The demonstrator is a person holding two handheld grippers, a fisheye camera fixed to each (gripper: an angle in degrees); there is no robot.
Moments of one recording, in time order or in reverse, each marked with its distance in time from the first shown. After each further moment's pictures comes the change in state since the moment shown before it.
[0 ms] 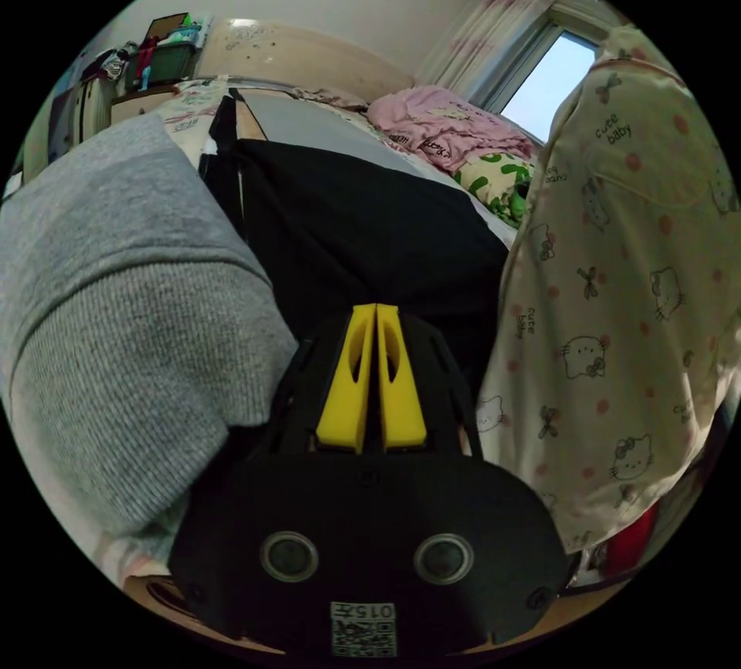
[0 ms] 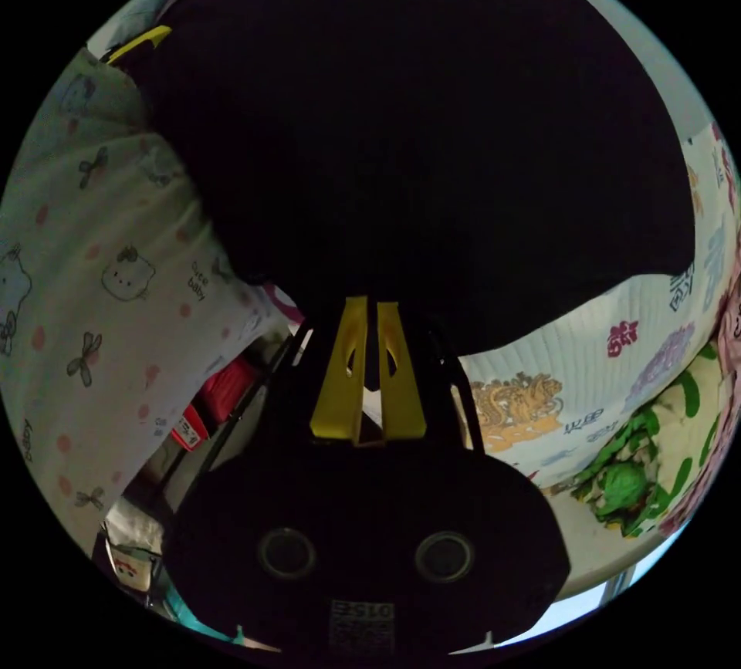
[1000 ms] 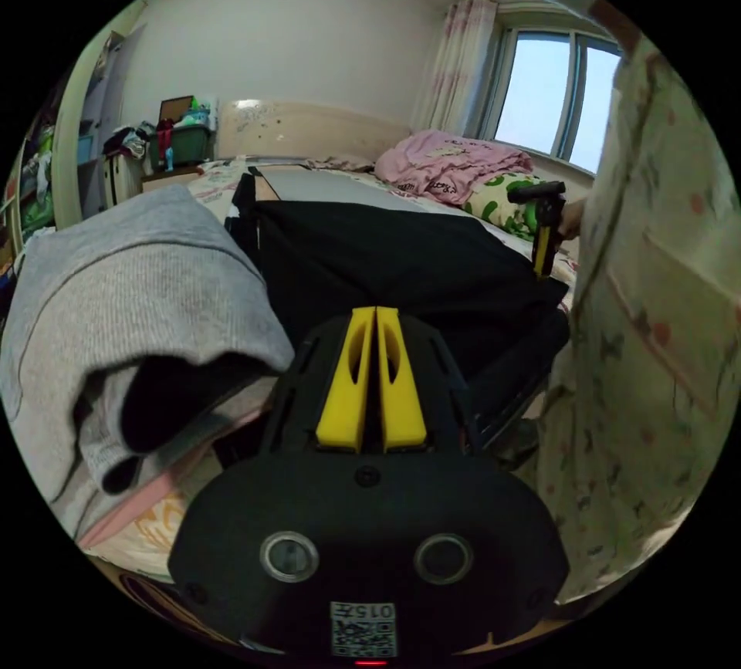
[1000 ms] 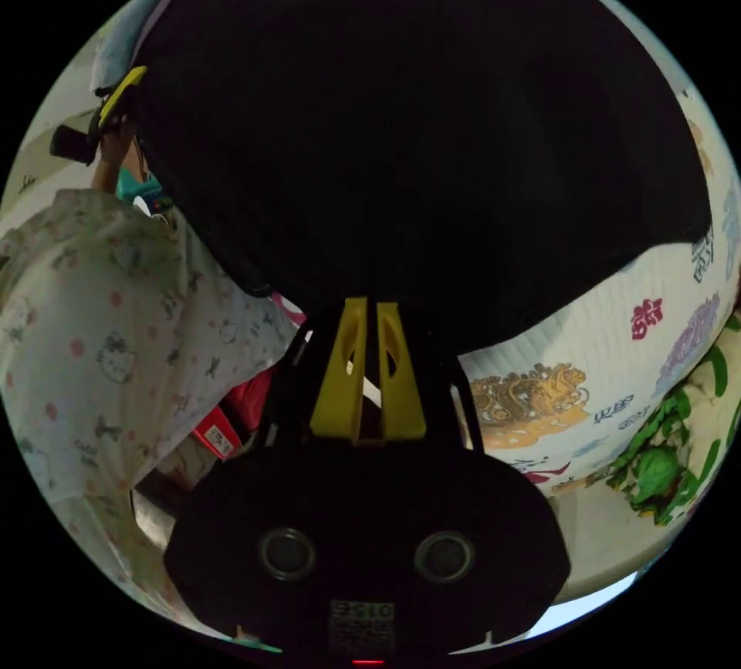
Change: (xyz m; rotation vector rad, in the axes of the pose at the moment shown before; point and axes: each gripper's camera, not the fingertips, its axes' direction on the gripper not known) left arm 0.018 0.101 -0.105 0.284 -0.192 0.132; right arm -0.086 0.045 -0.060 0.037 -0.109 0.103
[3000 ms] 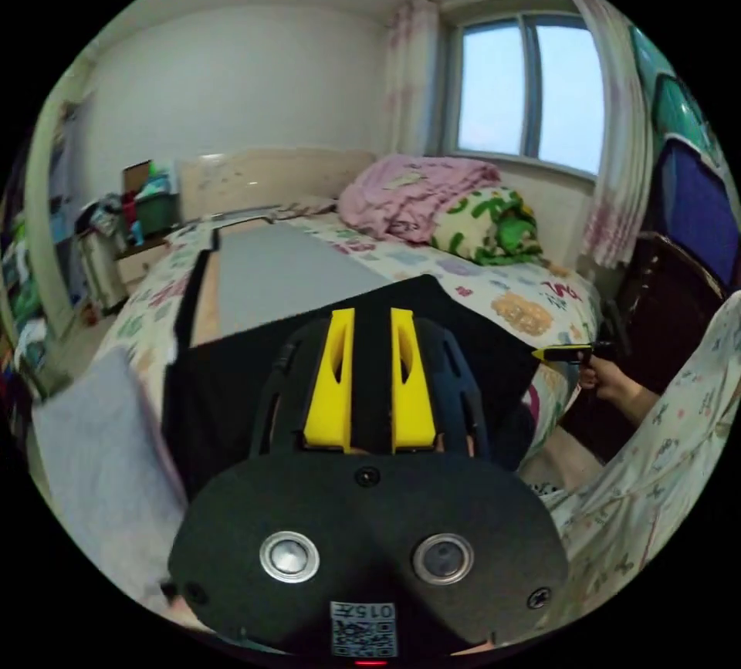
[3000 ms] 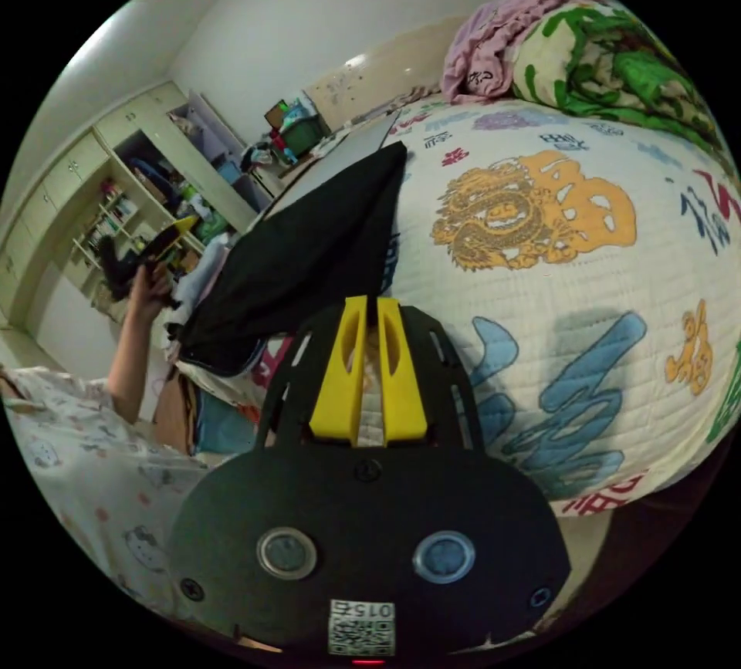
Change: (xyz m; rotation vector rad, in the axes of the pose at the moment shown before) left arm -0.029 -0.486 -0.108 0.001 0.038 0.253; right arm -0.193 0.492 -0.062 1.412 -0.290 0.551
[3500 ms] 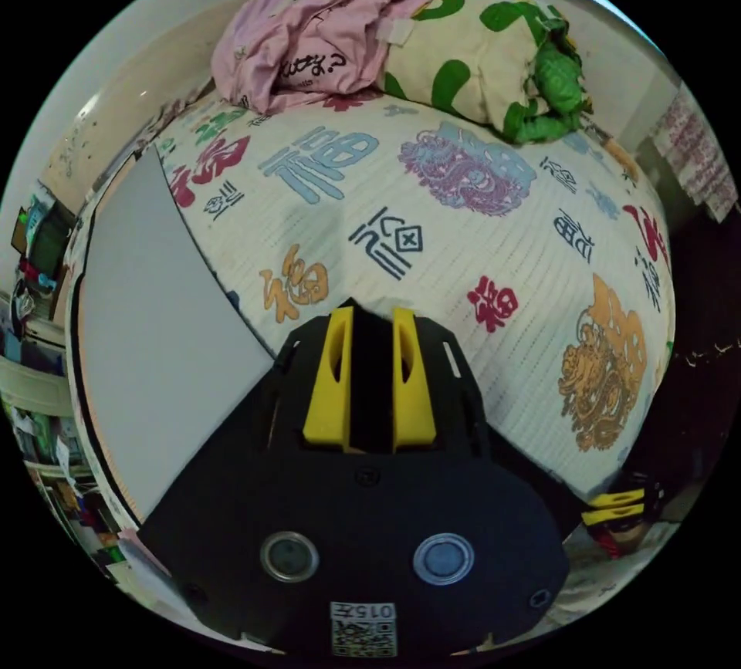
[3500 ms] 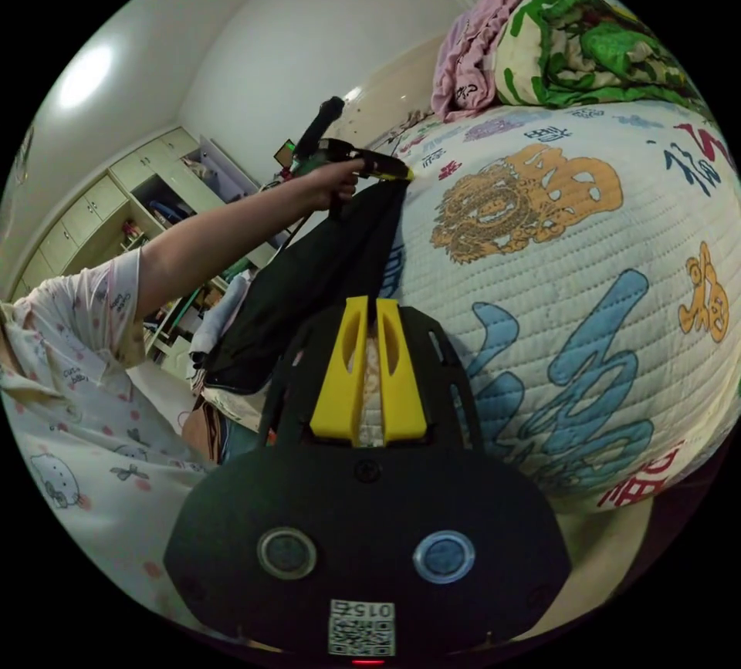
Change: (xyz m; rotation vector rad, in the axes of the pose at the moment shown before) left arm 0.074 -0.269 0.449 -0.605 0.021 0.111; right arm -0.015 0.021 -0.052 0.114 -0.076 0.056
